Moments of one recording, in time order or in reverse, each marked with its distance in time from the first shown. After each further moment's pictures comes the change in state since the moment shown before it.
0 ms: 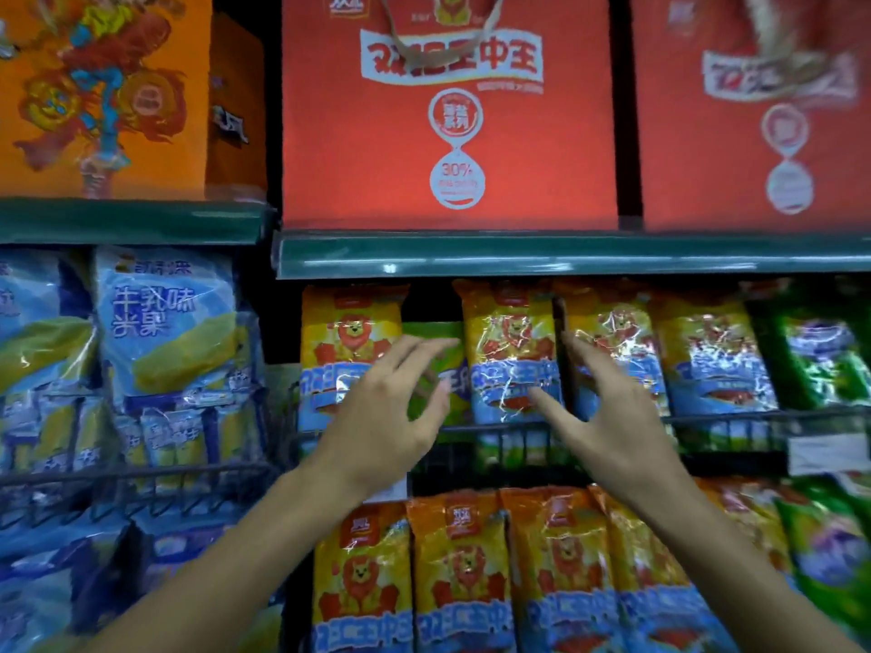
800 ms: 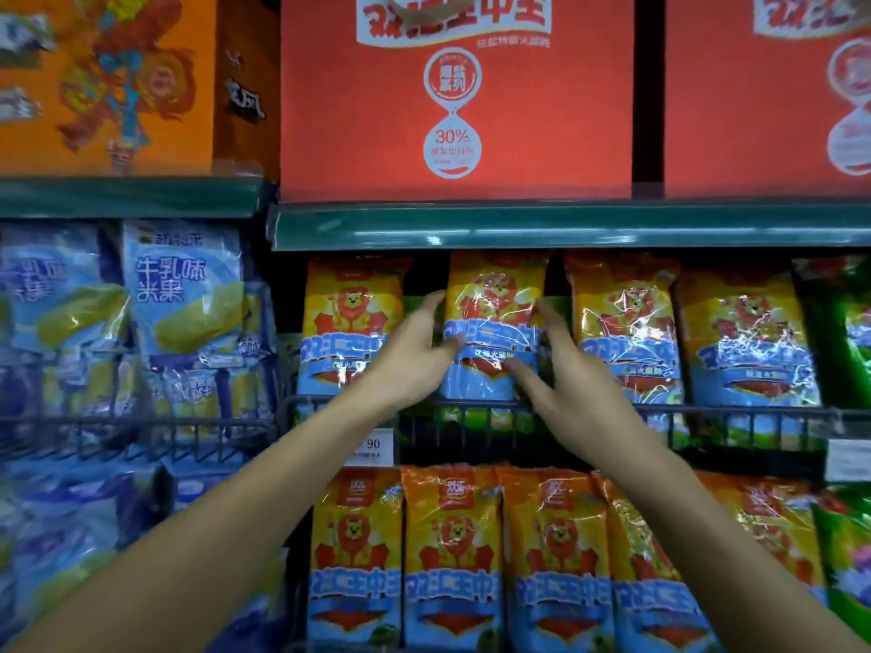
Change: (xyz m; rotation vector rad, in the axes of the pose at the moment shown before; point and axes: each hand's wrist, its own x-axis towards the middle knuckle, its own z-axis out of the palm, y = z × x) left_hand 0.051 0.016 0.031 -0.238 -0.119 -0.555; right_hand 0.028 0.015 0.016 0.031 -0.216 -0.014
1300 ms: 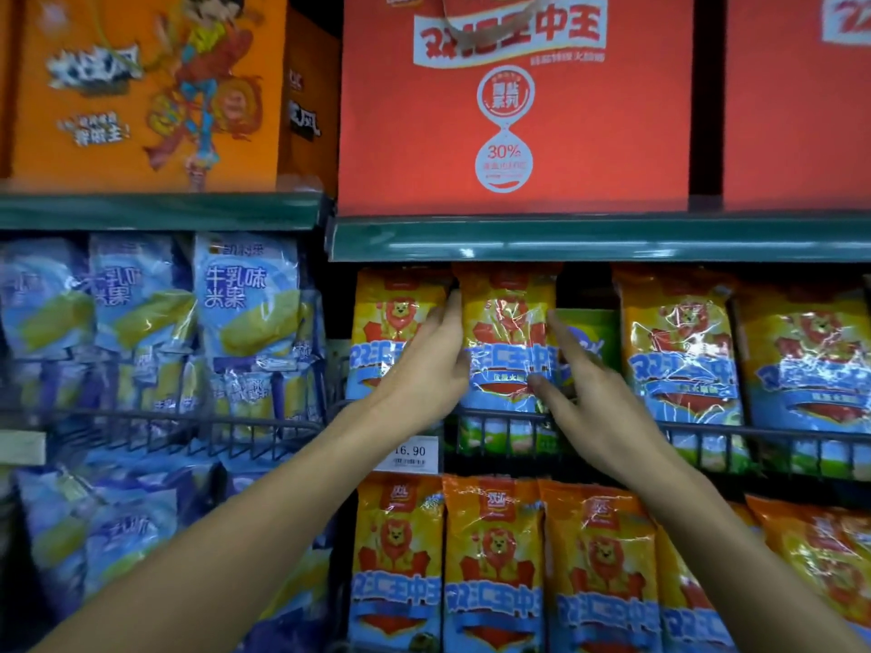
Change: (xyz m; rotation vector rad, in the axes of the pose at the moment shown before) left_hand -0.015 -0.009 -0.027 0.438 0.069 0.125; right_hand 0.010 -0.003 0.018 -0.076 -0.091 -0.044
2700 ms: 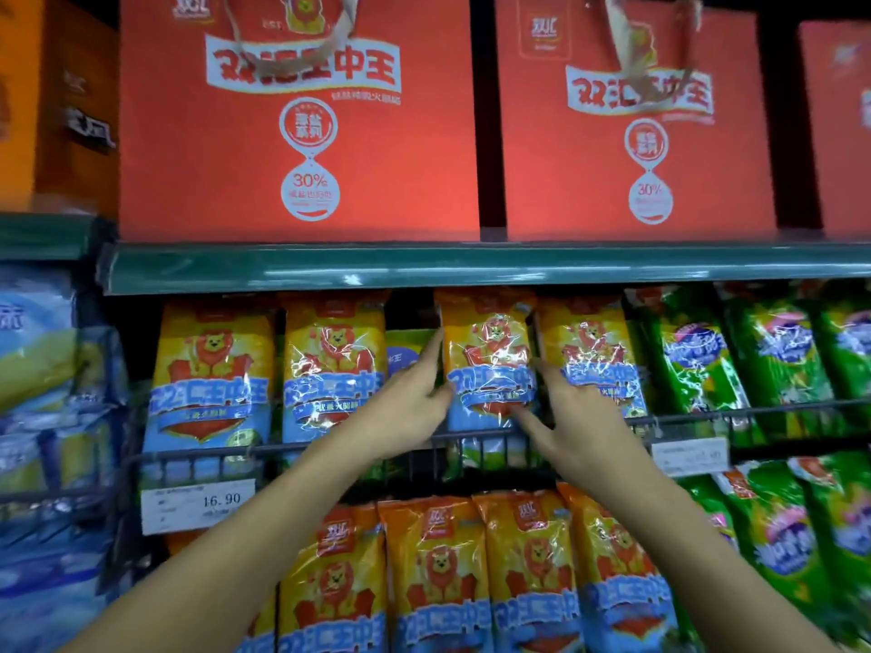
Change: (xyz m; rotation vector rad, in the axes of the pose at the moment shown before) left_hand 0.033 0.103 0.085 -0.281 -0.335 0.070; right_hand -0.051 0.091 -0.097 -0.294 0.101 0.172
